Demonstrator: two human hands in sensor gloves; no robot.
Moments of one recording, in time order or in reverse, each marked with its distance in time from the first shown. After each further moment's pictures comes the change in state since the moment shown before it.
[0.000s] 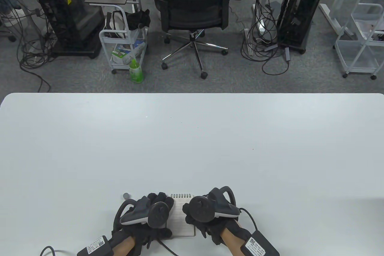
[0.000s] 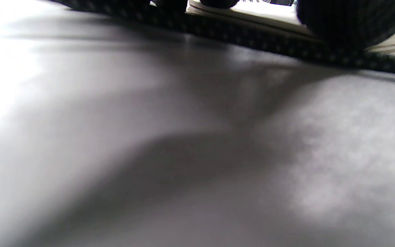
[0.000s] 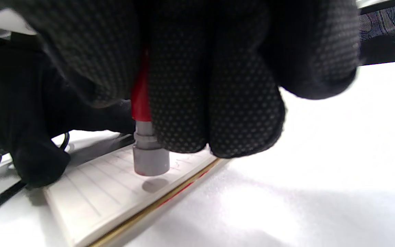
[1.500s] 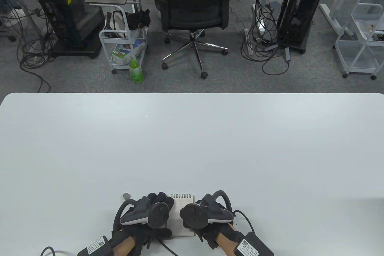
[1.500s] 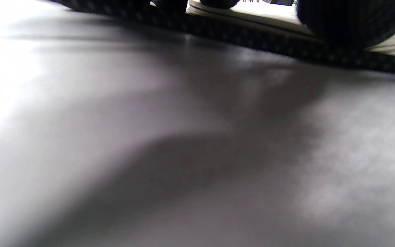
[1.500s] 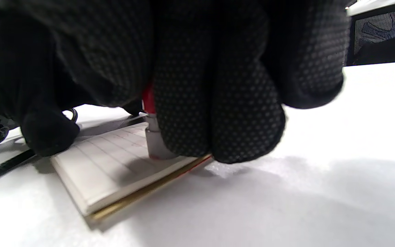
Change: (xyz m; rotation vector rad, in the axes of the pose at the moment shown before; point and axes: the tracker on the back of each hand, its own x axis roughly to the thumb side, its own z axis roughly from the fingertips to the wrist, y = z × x) left_hand 0.000 0.000 0.000 0.001 0.002 -0.003; right_hand 0.013 0.016 -0.003 0.012 -0.038 0.042
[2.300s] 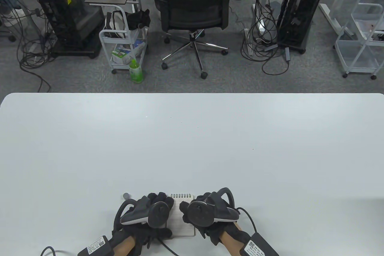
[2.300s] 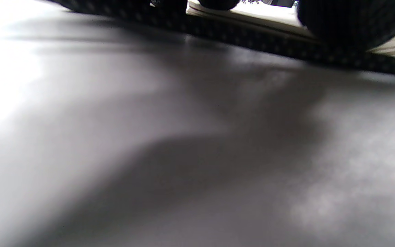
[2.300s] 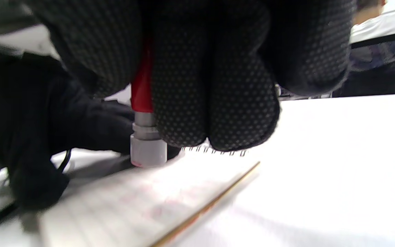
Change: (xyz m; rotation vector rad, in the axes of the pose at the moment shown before) left_hand 0.000 0.000 0.000 0.004 0.000 0.005; right_hand -0.009 -0.027 0.011 -0.144 0.027 -0.019
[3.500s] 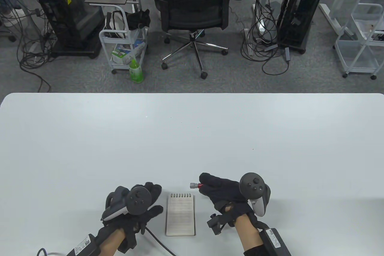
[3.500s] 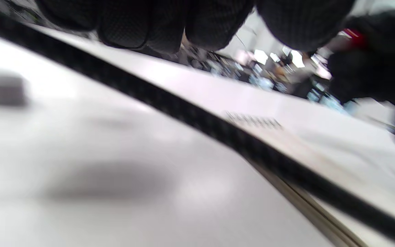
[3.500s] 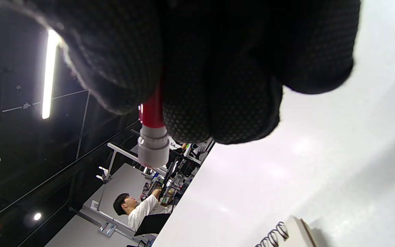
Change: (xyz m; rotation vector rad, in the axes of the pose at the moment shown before) left_hand -0.049 0.048 0.035 0.347 0.202 0.197; right_hand -0.099 0.008 0.026 -0.375 0.453 -0.872
